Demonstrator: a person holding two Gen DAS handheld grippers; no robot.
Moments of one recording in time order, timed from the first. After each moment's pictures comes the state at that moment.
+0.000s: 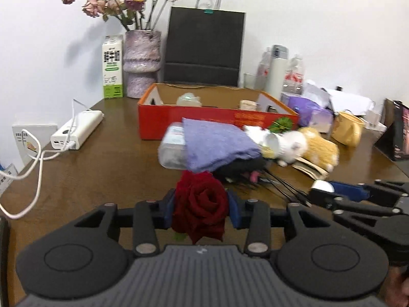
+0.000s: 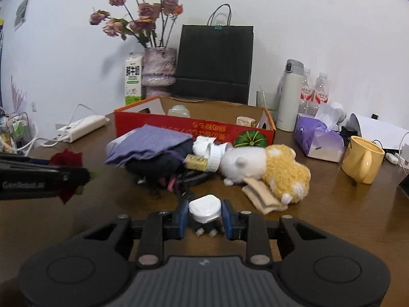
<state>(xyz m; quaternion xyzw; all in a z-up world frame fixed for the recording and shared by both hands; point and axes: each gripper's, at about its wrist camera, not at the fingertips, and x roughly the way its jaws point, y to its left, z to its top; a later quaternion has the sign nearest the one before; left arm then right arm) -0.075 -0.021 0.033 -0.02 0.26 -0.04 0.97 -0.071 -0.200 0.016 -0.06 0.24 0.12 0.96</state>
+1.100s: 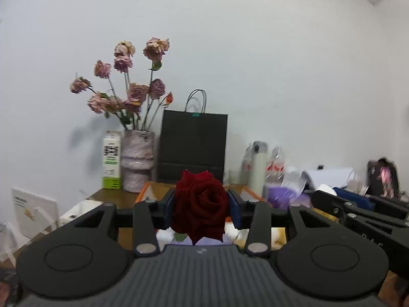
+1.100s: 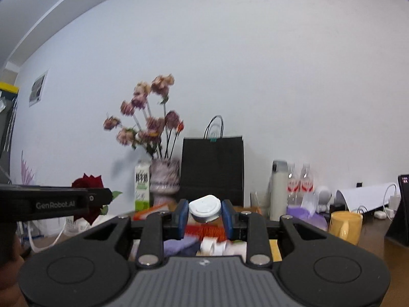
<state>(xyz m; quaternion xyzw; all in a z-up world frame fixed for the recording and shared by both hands) -0.124 -0.032 0.093 -0.04 0.03 -0.05 1.00 -0.151 -0.221 0.068 0.00 -0.02 0.12 0.99</state>
